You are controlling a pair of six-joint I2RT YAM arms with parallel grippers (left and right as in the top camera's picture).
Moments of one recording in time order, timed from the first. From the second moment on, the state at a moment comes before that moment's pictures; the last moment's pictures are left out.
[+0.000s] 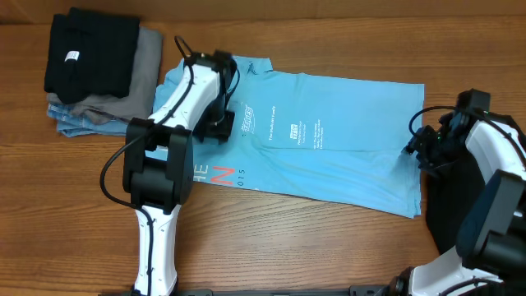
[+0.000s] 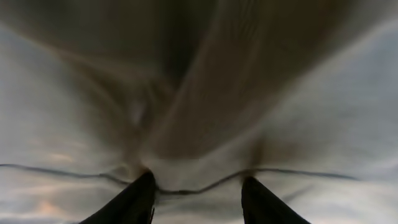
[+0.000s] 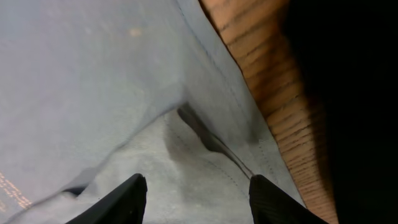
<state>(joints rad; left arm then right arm) -0.27 2.32 1.84 -1.30 -0.10 -0.14 -0.34 1.81 1.16 -0.86 -0.23 0.35</state>
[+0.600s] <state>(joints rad) -0.24 2.31 1.80 -1.26 -0.07 -0.18 -0.34 1.81 1.05 -0.73 -0.23 0.37</state>
